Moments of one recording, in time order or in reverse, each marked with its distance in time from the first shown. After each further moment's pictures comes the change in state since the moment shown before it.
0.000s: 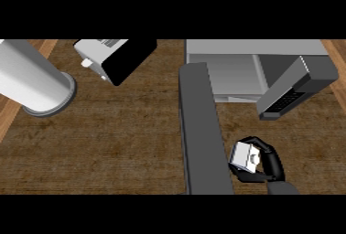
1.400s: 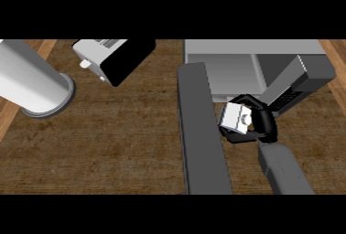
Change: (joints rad) left arm -0.014 -0.006 0.080 0.025 0.041 -0.044 0.033; right arm -0.152 0.028 0.033 -0.329 -0.049 0.037 0.322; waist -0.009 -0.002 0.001
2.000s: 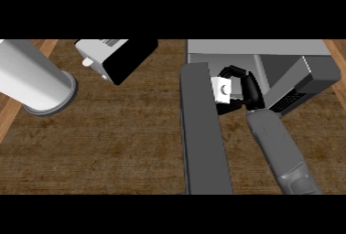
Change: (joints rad) left arm -0.048 0.020 0.030 0.051 0.005 -0.015 0.008; right arm -0.317 -0.018 0.000 0.243 0.156 -0.199 0.124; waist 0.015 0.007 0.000
